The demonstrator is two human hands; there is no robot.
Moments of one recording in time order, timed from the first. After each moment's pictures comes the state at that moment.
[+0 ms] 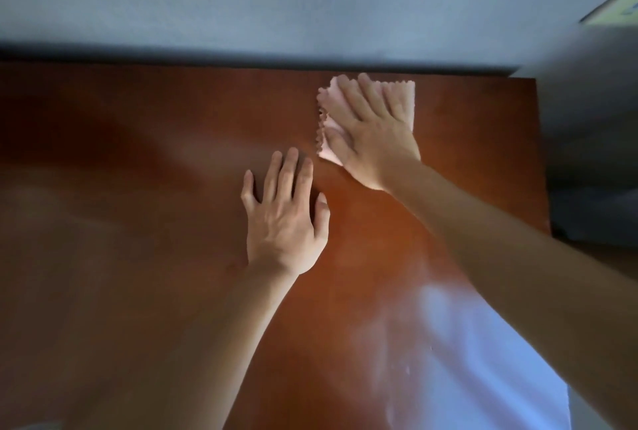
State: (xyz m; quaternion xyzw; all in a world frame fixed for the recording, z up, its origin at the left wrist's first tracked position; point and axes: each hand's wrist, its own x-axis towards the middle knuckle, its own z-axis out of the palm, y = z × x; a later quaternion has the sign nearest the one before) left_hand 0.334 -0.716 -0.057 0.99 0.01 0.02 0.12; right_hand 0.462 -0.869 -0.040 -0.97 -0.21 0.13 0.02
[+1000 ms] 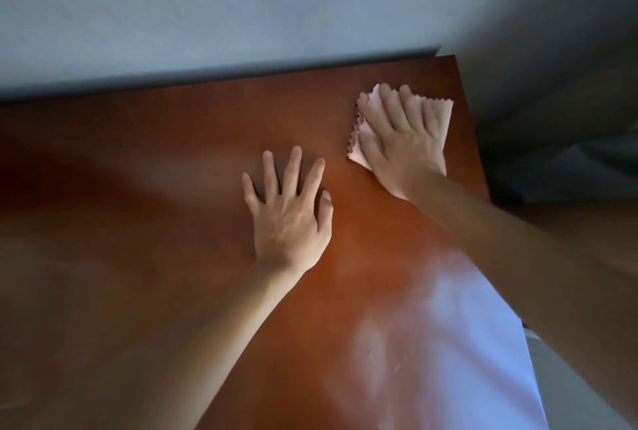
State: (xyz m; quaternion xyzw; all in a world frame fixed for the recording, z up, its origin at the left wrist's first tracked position) left_hand 0.338 -0.782 -0.055 0.99 -0.08 -0.02 0.12; right_hand 0.415 -0.979 -0.035 -0.99 -0.03 0.12 0.04
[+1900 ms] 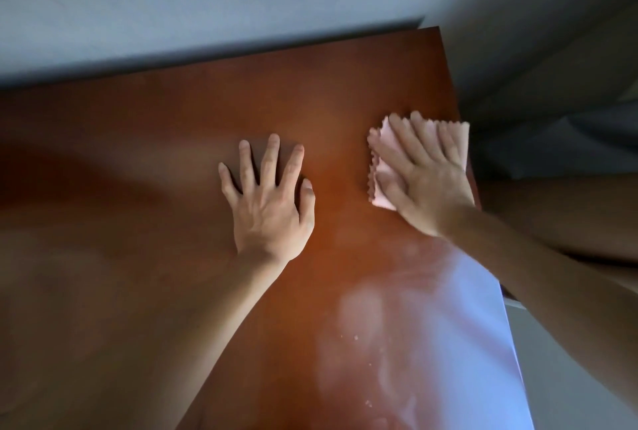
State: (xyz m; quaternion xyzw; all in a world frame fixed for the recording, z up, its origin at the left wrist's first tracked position) left_hand 0.339 -0.786 -0.054 0.99 -0.06 -0.02 0.10; right_hand 0.347 -1.033 -0.036 -0.98 -0.10 0.15 0.00
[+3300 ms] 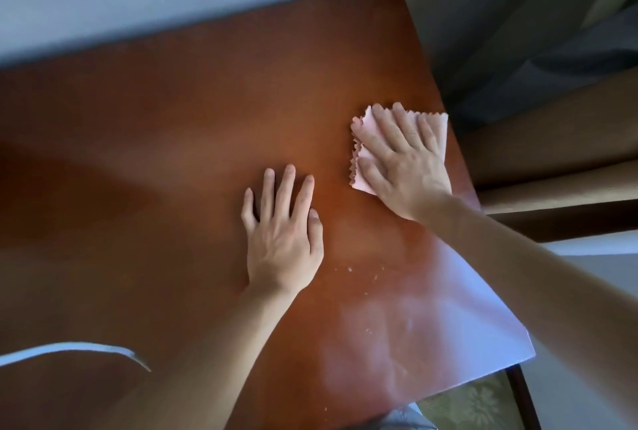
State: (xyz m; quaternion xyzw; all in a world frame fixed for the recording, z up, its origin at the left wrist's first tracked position) left_hand 0.221 -0.791 -0.061 0.98 -0.14 0.00 0.14; right_hand 0.266 -1.015 -0.040 -0.99 -0.03 0.12 0.03
